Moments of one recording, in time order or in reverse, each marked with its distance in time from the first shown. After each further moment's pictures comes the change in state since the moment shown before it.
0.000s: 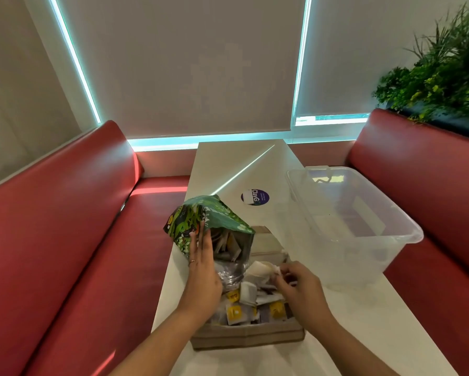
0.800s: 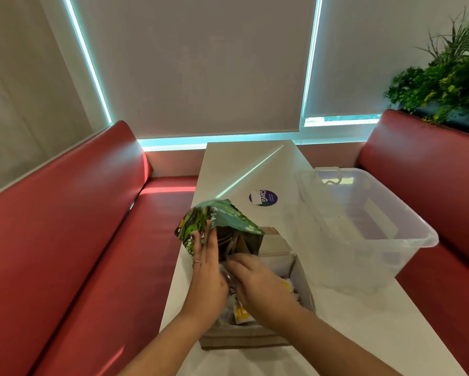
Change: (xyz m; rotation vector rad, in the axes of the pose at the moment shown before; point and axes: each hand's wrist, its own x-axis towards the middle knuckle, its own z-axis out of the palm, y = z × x) left_hand -0.006 0.013 -0.015 -0.029 0.050 0.015; right_hand 0.006 -0.059 0.049 -0.372 -0.255 -0.658
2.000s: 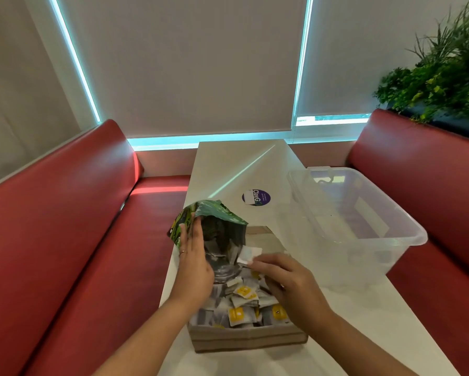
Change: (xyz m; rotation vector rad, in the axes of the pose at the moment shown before) left_hand 0.024 -0.014 -0.005 0.007 0.018 -0.073; right_hand -0.036 0.027 -0.045 0.073 0.191 0.002
